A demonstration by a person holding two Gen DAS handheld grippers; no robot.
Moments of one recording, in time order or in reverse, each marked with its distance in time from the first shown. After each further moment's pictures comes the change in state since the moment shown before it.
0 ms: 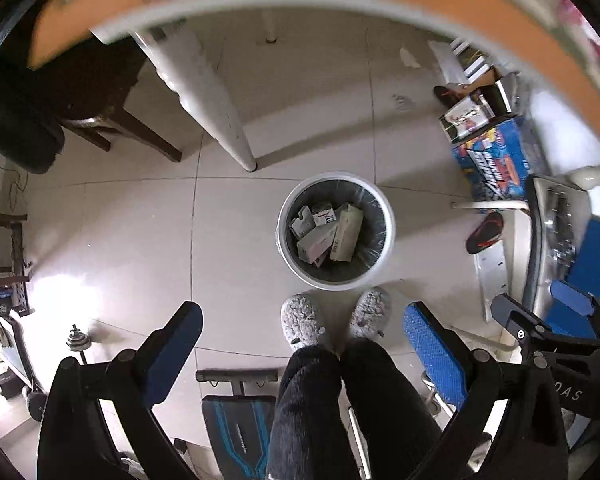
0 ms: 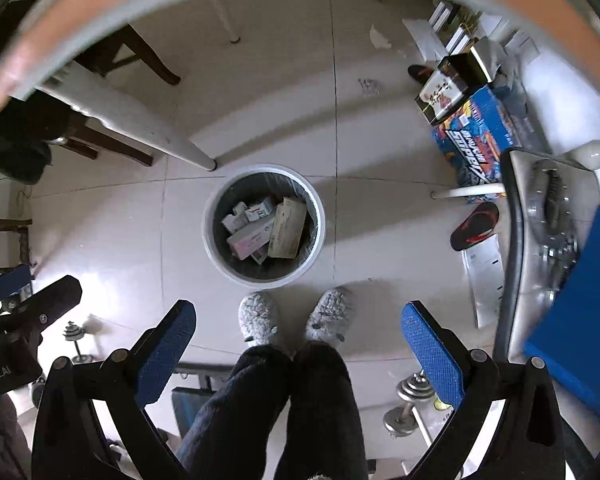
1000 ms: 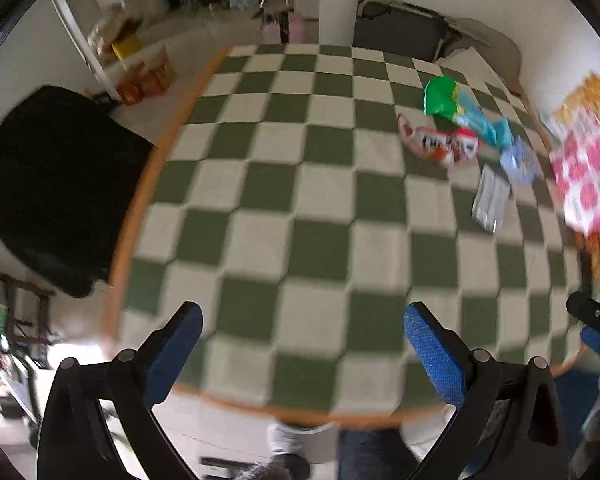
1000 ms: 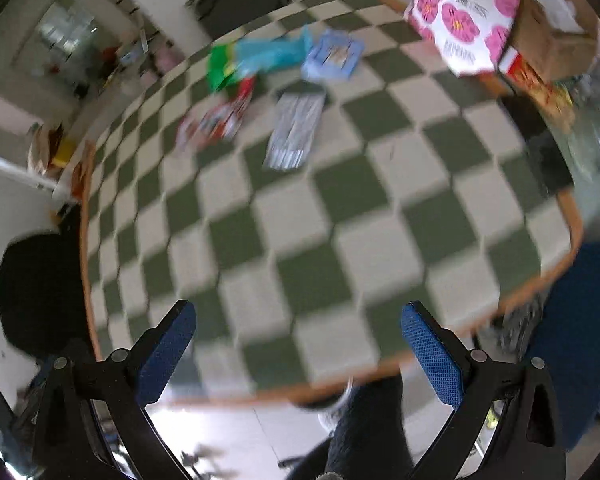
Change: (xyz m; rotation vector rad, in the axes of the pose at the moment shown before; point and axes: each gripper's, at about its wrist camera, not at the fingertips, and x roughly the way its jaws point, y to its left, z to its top) left arm -0.196 -0.088 0.287 -0.071 -0.319 0.032; right arm -0.246 -0.168 0.280 0.415 -0.253 0.161
